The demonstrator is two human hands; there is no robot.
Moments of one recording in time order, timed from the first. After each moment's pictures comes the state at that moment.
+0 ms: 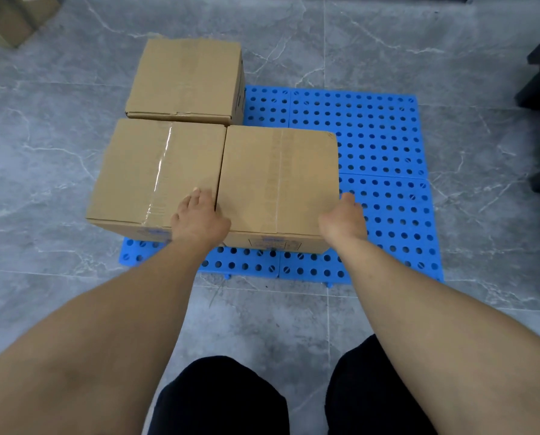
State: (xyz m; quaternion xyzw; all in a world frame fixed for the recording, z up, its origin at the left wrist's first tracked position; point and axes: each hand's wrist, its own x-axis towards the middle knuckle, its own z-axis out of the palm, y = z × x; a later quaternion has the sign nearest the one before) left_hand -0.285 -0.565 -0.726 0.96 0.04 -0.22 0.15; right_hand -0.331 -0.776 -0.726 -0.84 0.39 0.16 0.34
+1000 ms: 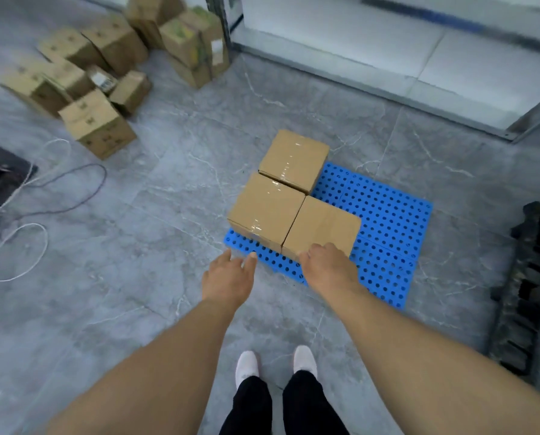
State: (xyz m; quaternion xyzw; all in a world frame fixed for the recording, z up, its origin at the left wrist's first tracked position) left_hand -0.458 -0.505 -0.315 0.91 0.22 -0.28 0.21; right_hand -0.411 -0.673 -0.314 -0.95 0.00 0.28 0.12
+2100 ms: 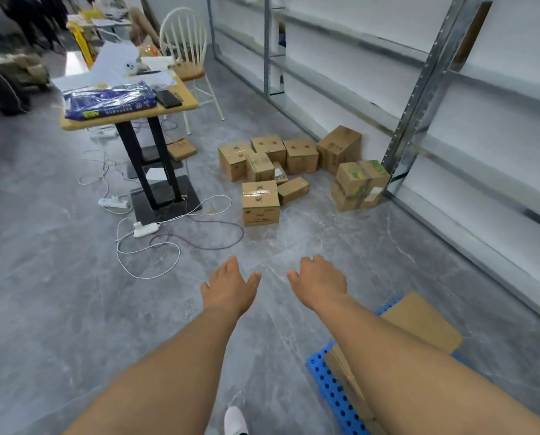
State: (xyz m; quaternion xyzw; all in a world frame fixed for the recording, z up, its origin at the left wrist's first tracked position) left_hand -0.455 -0.188 -0.175 0.84 0.47 -0.04 0.26; right_hand -0.334 -0.293 -0.163 -0.93 -0.33 0.16 0.03
